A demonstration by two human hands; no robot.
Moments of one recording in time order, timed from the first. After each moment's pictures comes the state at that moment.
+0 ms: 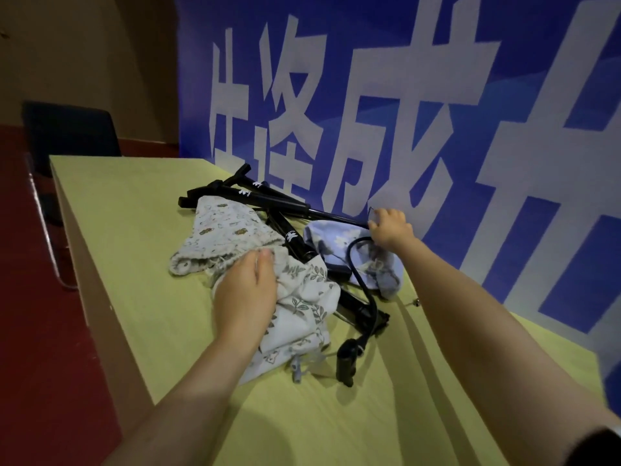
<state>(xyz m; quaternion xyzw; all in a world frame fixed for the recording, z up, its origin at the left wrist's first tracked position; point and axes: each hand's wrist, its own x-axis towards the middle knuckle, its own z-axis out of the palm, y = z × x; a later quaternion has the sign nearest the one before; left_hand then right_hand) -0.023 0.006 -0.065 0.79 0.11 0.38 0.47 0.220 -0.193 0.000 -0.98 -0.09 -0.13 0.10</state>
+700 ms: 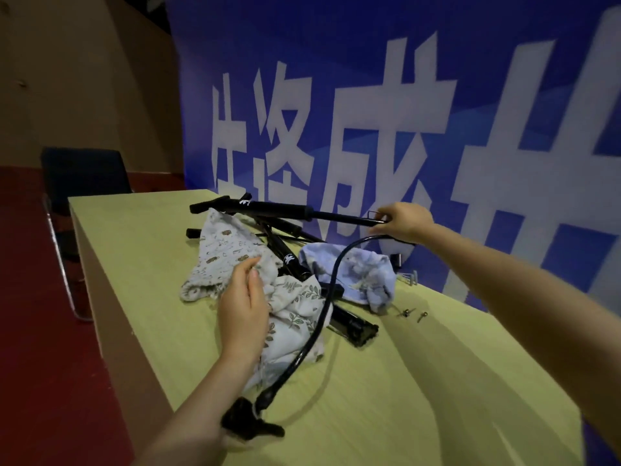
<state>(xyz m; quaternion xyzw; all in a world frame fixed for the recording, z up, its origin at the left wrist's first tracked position) -0.033 0.003 -0.060 0.74 0.09 0.44 0.51 0.160 -0.226 0.078 -0.96 -0.21 -0.17 0.04</state>
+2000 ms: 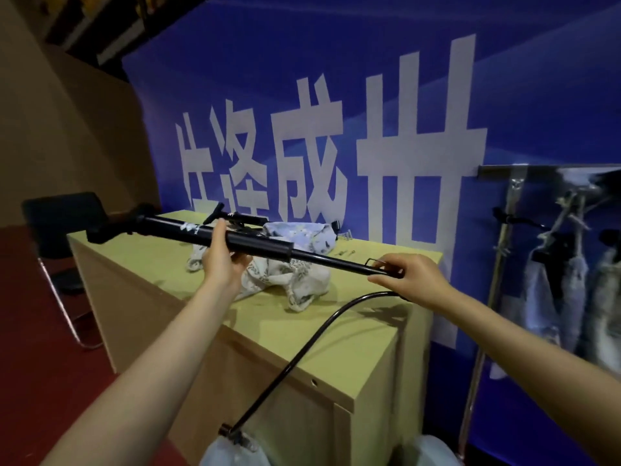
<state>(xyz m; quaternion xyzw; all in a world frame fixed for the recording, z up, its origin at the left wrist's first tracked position) -0.197 -0.052 0.021 0.45 0.07 0.22 0.86 -0.180 -0.365 -0.022 -0.90 -0.22 -0.23 0.29</state>
